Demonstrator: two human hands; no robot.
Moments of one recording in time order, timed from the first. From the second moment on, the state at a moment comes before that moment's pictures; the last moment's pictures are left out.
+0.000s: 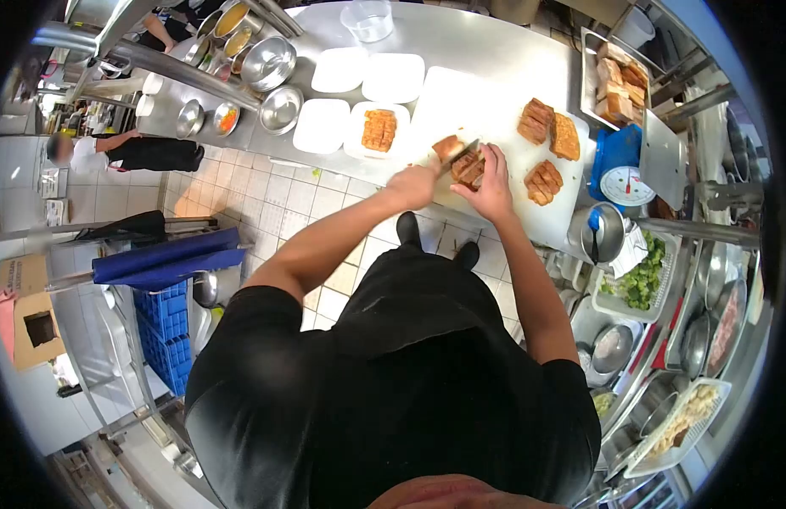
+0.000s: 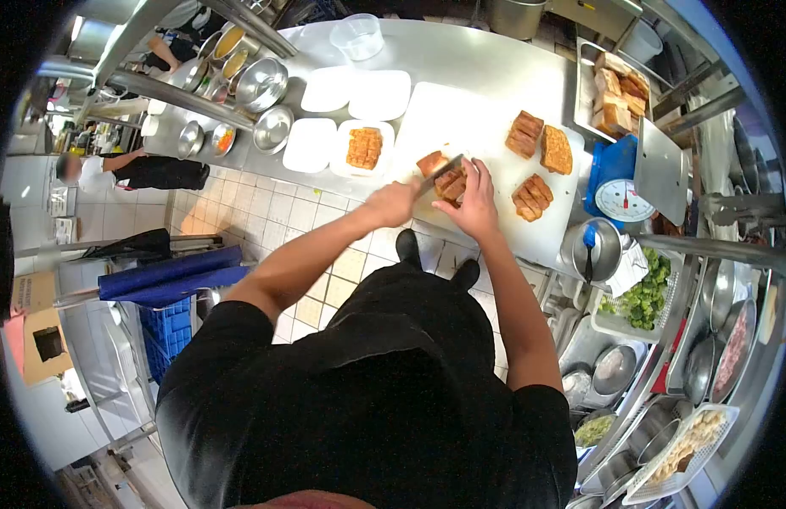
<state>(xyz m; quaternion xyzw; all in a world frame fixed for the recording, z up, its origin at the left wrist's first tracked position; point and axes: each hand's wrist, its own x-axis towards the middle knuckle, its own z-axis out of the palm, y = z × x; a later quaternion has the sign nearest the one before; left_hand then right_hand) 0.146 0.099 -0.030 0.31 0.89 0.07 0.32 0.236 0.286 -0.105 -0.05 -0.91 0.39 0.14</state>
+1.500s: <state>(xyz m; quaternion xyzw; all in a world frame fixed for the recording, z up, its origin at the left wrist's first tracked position) 0.206 0.137 -0.002 0.32 0.88 -0.01 0.34 0.291 0.298 -0.109 -0.13 -0.91 0.38 0.13</state>
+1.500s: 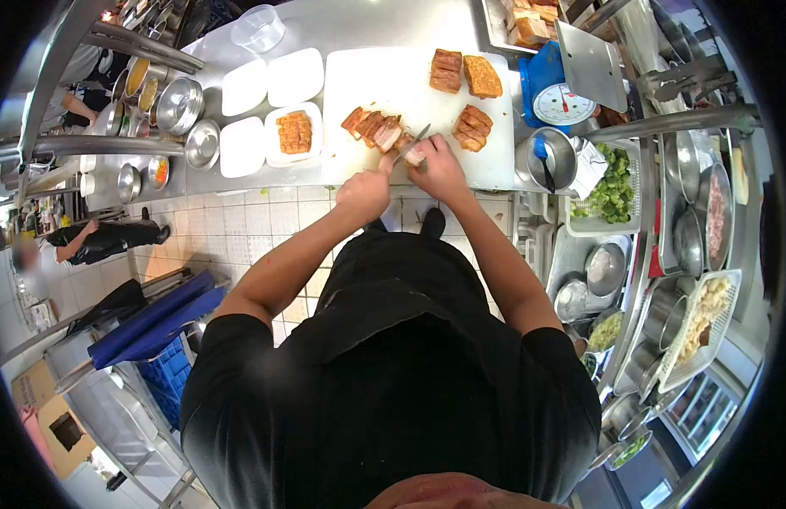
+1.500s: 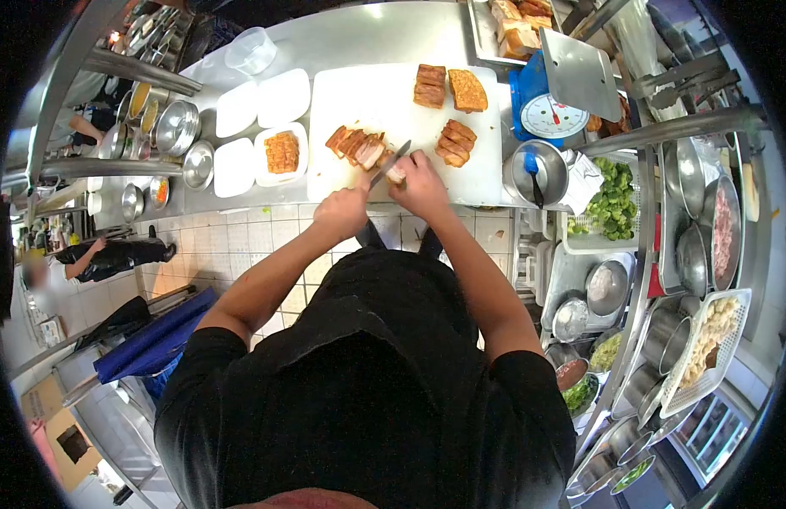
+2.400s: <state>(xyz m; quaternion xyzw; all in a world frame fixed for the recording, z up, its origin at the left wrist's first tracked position) 0.193 0.156 0.003 0.29 0.90 0.08 0.31 0.284 0.291 -0.109 -0.10 -0.88 0.36 0.31</state>
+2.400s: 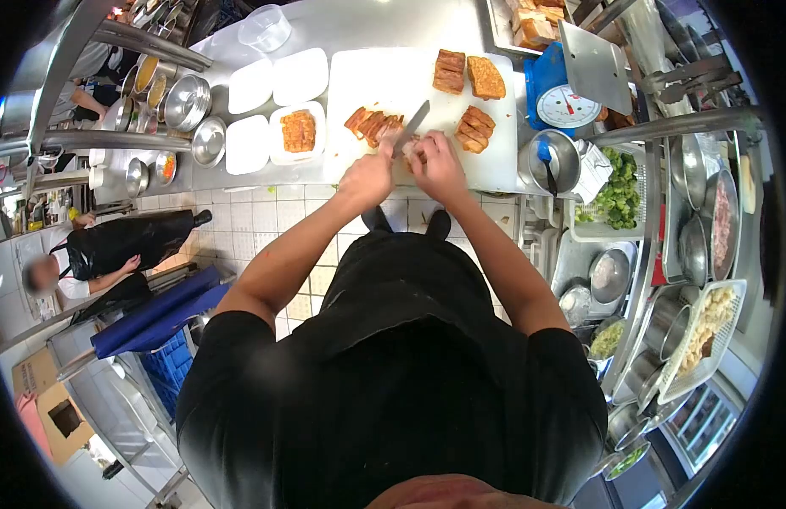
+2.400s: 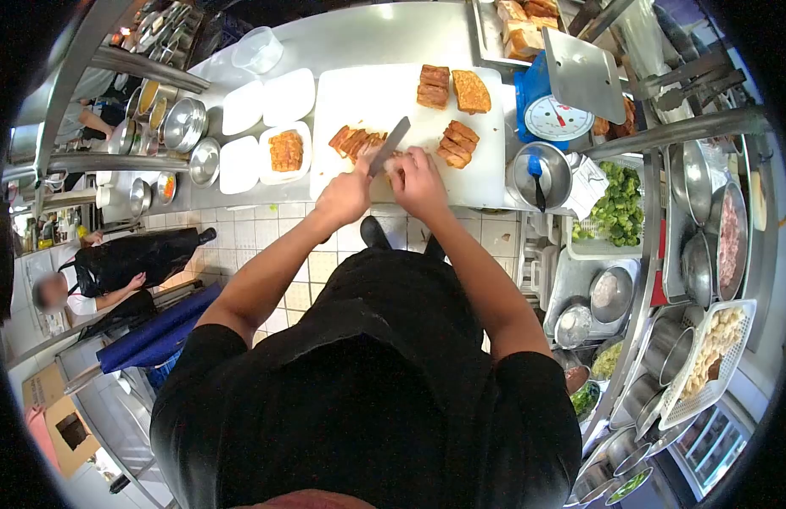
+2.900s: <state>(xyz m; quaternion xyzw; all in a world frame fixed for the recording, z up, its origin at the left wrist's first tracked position) 0.179 0.151 -0.073 0.33 0.90 0.09 0.28 0.260 0.297 -0.135 -0.10 -0.87 0.42 0.24</state>
